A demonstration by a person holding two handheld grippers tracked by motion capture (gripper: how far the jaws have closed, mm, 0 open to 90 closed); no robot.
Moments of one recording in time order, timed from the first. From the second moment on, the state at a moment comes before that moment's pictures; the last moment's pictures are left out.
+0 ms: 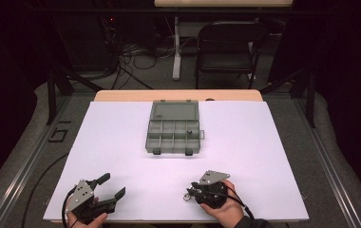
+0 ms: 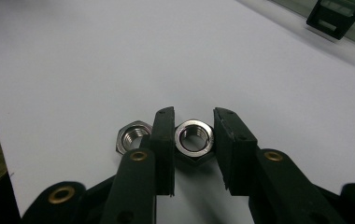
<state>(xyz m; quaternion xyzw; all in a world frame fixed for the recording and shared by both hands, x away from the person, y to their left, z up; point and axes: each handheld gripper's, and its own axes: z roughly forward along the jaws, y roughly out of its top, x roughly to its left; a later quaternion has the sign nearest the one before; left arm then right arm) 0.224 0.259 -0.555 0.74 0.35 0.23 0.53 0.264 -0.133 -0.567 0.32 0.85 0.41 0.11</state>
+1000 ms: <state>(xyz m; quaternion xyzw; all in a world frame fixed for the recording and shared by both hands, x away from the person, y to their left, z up) 0.225 0.259 -0.556 0.74 0.35 0.23 0.53 0.263 -0.139 -0.552 0.32 0.84 0.43 0.12</state>
